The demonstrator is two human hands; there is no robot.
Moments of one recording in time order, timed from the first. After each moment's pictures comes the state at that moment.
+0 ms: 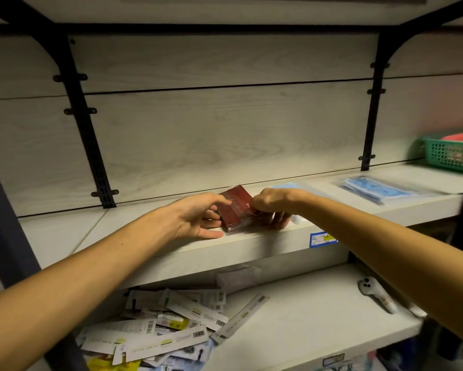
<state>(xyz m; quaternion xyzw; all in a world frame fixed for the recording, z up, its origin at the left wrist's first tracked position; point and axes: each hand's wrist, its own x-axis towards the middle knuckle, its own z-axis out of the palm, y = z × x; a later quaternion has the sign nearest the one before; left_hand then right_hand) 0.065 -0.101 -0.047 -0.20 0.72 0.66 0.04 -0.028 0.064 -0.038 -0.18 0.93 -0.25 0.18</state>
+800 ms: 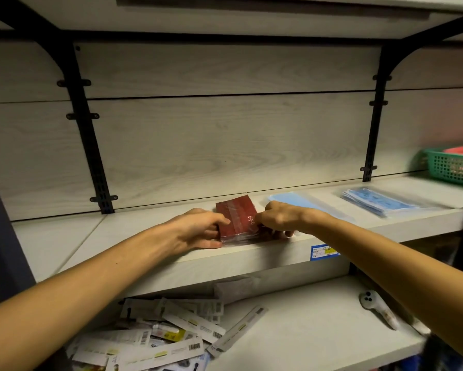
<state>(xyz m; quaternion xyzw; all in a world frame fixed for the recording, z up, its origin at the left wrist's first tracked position) 0.069 -0.098 -0.058 -0.15 0.73 0.66 0.01 -0.038 0.082 -0.052 -0.25 0.92 -0.25 0.15</state>
